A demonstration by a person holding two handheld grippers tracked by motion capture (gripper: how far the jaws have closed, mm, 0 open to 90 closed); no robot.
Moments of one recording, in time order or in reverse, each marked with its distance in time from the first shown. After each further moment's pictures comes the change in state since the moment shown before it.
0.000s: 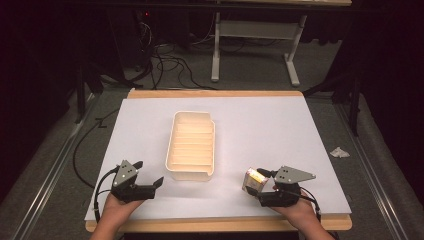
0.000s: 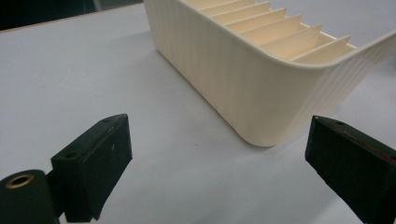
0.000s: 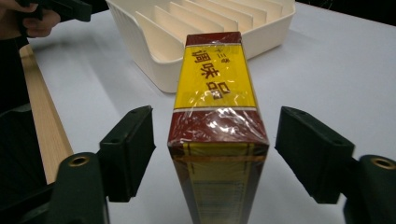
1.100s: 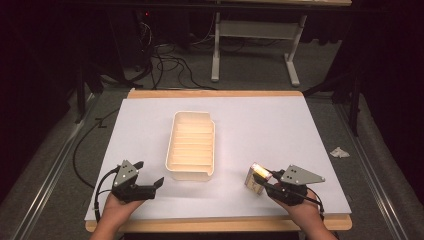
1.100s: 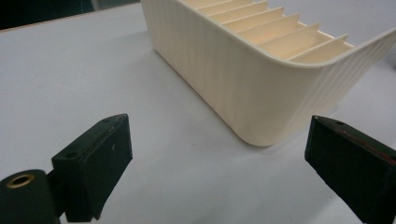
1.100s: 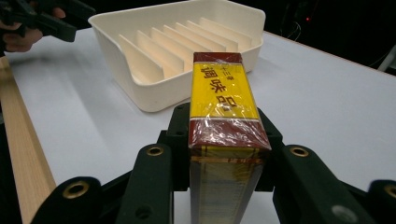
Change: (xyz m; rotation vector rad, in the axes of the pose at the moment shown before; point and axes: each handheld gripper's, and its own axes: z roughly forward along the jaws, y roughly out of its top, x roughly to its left) left arm -0.001 -0.001 0.000 0.004 -0.006 0.004; right arm -0.003 0.007 -0.016 -0.077 -0.089 -0.062
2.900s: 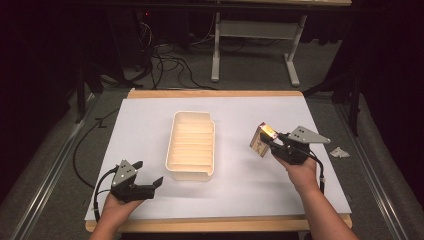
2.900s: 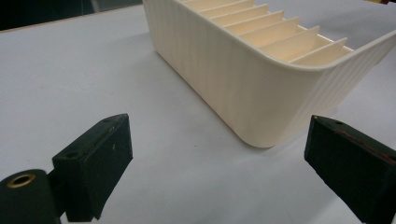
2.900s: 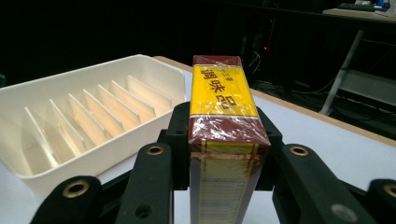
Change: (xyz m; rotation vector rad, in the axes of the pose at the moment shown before) left arm 0.002 0.002 -0.002 -0.008 -0.004 -0.013; right arm -0.081 0.044 0.031 -0.130 -0.114 0.062
